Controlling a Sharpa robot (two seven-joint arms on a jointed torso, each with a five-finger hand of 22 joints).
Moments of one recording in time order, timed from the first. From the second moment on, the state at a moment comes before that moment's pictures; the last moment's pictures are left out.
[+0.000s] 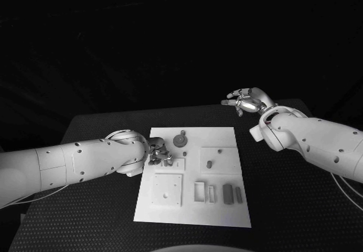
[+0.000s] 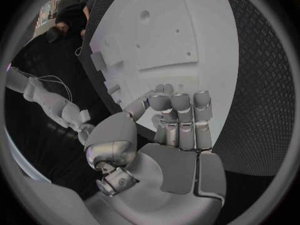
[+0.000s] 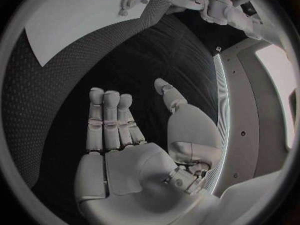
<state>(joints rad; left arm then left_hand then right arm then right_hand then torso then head) 1.25 -0.71 -0.24 1.39 -1.07 -0.04 -0.41 0.68 0.10 0.74 -0.29 0.31 1.06 0.08 0.36 0.70 1.43 -0.10 0.96 0.74 1.26 -0.15 1.14 0.74 0.06 0.88 -0.12 1.14 1.05 1.25 -0.63 -0.06 1.15 -0.74 -0.47 0.12 0.82 -0.15 0.39 -0.26 0.41 0.74 0.17 0.25 0.50 0.92 0.07 1.11 0.92 1.06 -0.03 1.06 0.97 0.23 0.95 0.05 0.86 1.28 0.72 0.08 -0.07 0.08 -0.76</state>
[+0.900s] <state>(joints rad) 1.25 -0.71 -0.24 1.39 -1.07 -0.01 -0.41 0.60 0.14 0.74 -0.29 0.31 1.08 0.07 0.37 0.70 1.43 -0.10 0.98 0.72 1.26 -0.15 1.15 0.73 0.06 0.88 -0.12 1.13 1.06 1.25 -0.63 -0.06 1.15 -0.74 -0.47 0.12 0.81 -0.15 0.39 -0.26 0.41 0.74 0.17 0.25 0.49 0.92 0.07 1.11 0.92 1.06 -0.02 1.06 0.97 0.23 0.96 0.05 0.86 1.28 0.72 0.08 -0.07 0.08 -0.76</state>
